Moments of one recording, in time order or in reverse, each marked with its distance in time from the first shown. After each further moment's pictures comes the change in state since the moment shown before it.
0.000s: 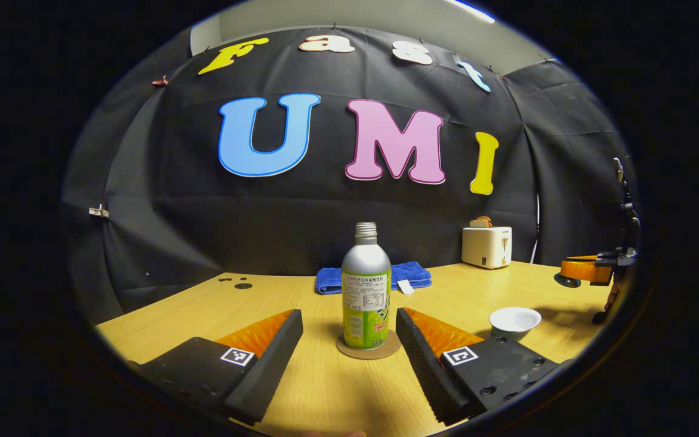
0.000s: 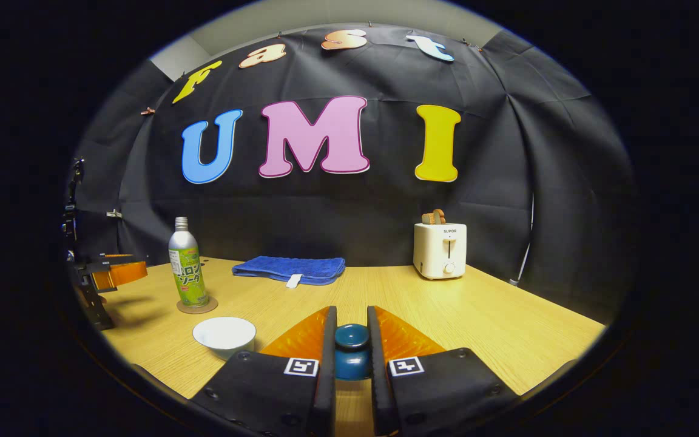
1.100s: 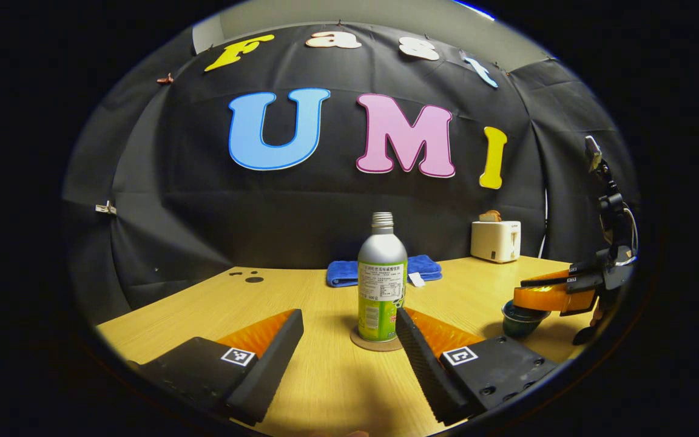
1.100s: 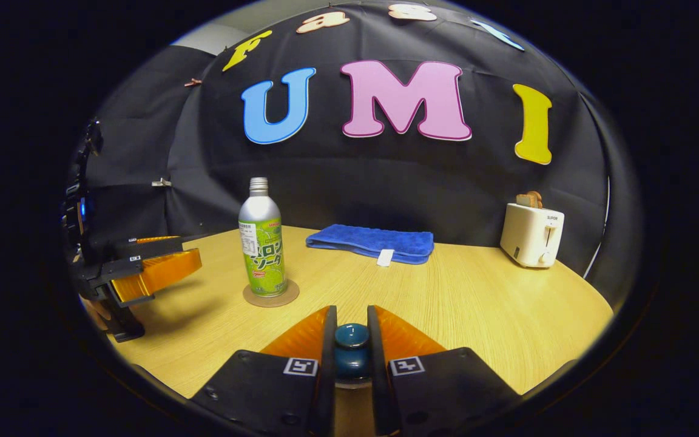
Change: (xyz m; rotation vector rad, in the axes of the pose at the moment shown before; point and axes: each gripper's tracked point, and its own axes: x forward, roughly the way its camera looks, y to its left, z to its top) left arm -0.007 0.010 -0.005 0.003 0.037 0.045; right arm 0.040 0.154 -0.036 -0.069 0.201 0.261
